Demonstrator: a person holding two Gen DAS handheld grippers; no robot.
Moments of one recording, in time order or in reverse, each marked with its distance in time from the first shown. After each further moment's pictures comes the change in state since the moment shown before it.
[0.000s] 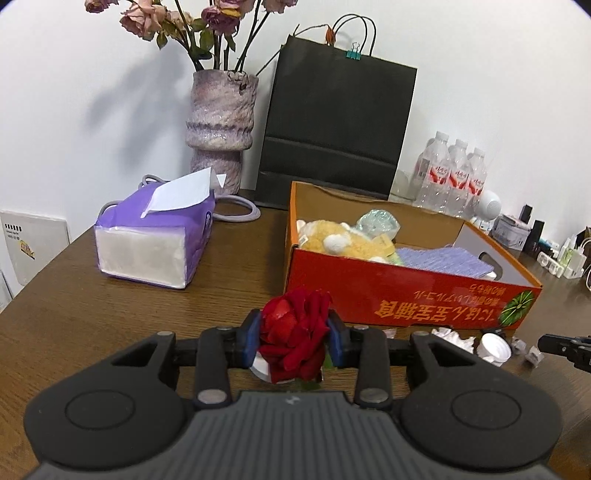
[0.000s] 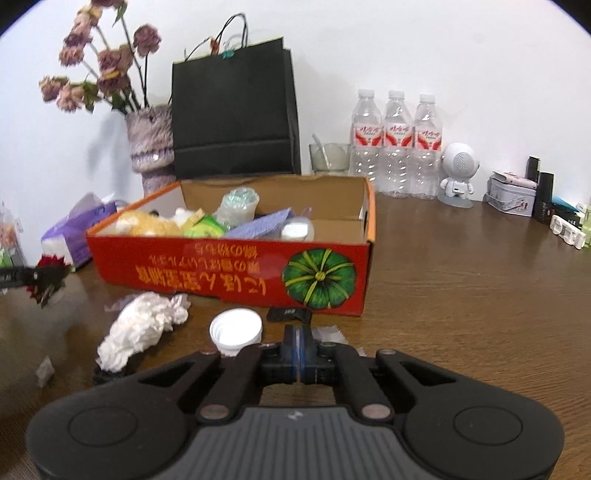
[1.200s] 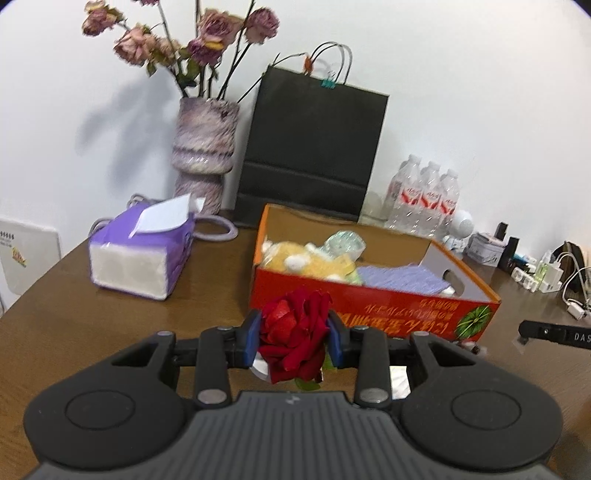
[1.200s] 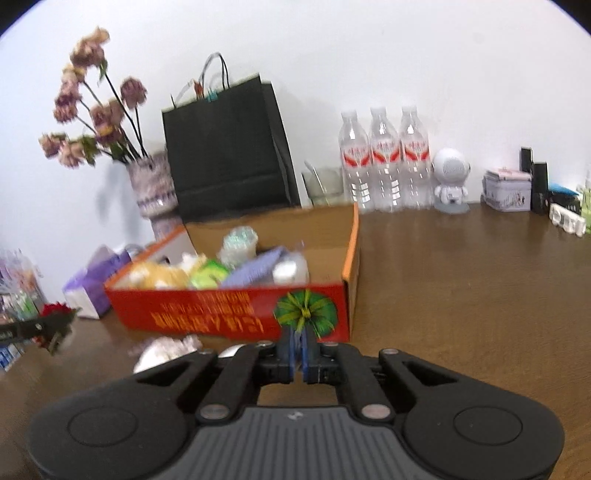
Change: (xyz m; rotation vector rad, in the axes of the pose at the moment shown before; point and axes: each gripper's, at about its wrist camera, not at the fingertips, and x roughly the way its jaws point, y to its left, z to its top) left arm -0.037 -0.024 0.008 0.002 -0.070 -0.063; right arm -0.027 -0.030 0.024 0.109 -0.069 0.084
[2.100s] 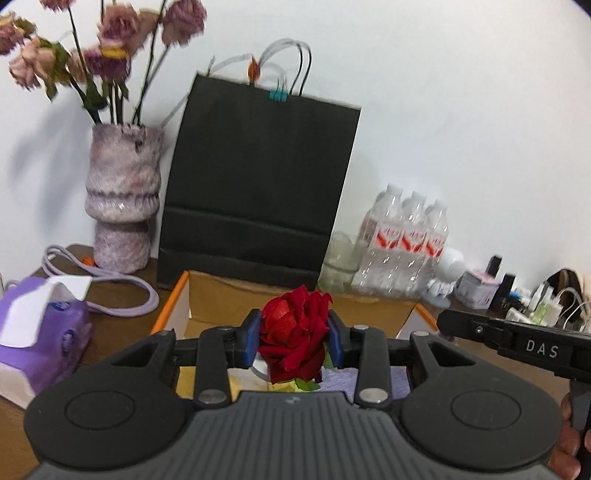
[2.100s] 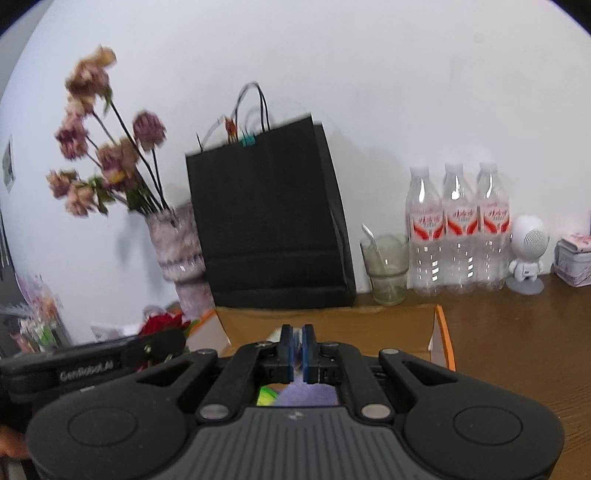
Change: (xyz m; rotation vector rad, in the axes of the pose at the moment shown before) left arm 0.141 -0.053 0.074 0.005 -0.021 -0.062; right arm 0.107 0.042 0.097 -0.042 -0.088 0.095
